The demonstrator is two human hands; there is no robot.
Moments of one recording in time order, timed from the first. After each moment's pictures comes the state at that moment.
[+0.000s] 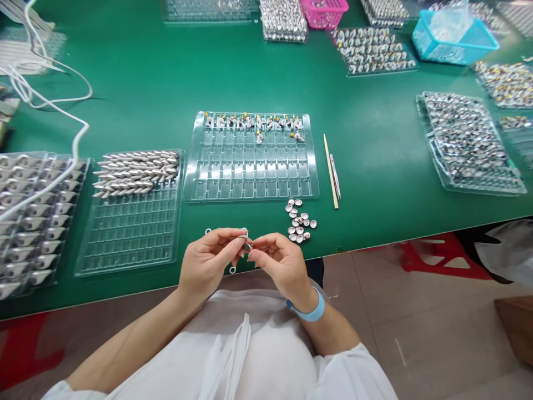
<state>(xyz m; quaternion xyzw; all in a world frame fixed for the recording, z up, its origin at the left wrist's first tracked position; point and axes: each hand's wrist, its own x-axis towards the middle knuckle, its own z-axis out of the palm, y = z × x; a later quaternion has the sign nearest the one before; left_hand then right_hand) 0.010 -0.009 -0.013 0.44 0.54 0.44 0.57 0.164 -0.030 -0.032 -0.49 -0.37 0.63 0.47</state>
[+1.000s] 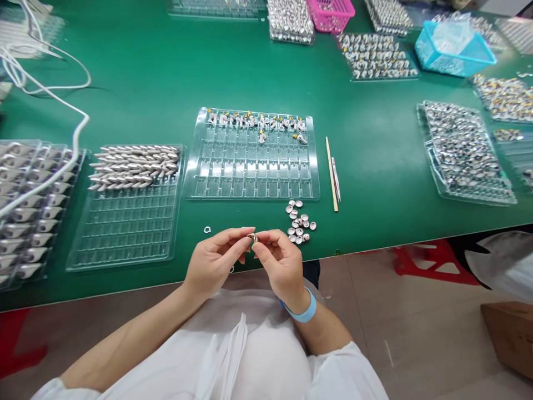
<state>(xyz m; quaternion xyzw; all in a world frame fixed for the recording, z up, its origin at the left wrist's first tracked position) 0.014 -0.010 -0.021 0.48 0.55 0.41 0.54 0.157 -0.032 -0.040 -0.51 -0.40 0.55 0.52</state>
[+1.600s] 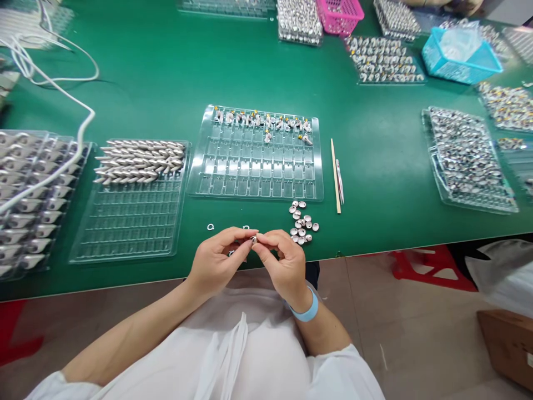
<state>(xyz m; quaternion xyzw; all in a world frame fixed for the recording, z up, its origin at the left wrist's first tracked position) 0.010 -0.011 -0.027 0.60 0.53 0.40 0.44 0.161 -0.030 -0.046 -0.52 -0.50 0.47 0.51</state>
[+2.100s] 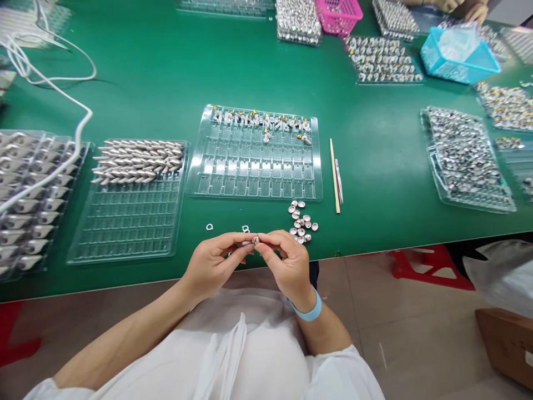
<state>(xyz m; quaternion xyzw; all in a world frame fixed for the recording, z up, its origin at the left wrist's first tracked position) 0.001 -0.010 -0.025 0.63 0.49 0.37 0.47 0.170 -0.030 -0.040 -0.51 -0.49 0.49 0.50</state>
